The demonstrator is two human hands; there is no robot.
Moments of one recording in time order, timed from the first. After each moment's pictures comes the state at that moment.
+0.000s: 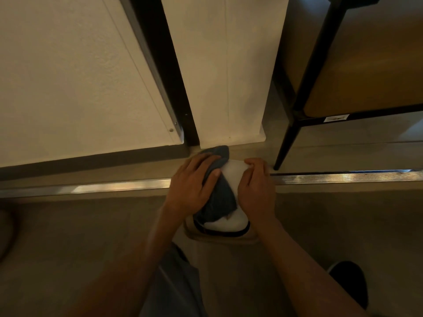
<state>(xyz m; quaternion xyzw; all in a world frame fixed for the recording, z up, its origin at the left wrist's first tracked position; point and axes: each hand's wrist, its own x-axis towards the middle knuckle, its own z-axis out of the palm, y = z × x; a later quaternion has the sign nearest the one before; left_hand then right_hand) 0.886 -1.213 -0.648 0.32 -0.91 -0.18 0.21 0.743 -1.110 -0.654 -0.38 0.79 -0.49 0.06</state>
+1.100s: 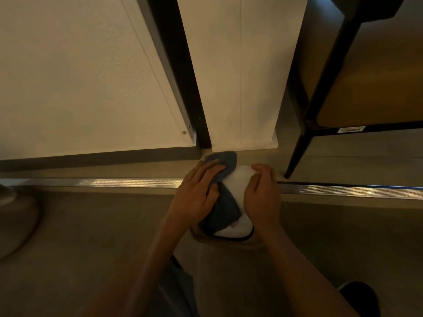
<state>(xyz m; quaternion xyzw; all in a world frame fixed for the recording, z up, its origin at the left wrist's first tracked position) 0.899 -1.199 -0.645 0.32 -0.91 -0.20 0.19 0.738 -1.111 -0.653 -0.37 0.78 -0.49 0.10</state>
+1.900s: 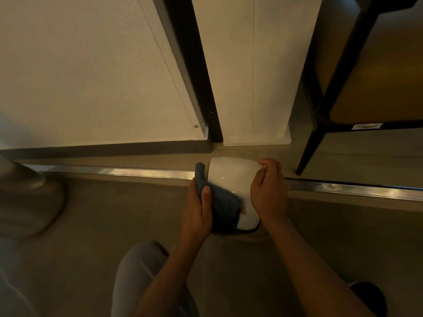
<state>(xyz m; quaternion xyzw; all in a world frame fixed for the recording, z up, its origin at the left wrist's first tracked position) 0.913 -1.133 -0.660 0.54 -0.65 -0.45 0.29 0.734 -1.113 -0.654 -0.39 0.78 -0.48 0.11</state>
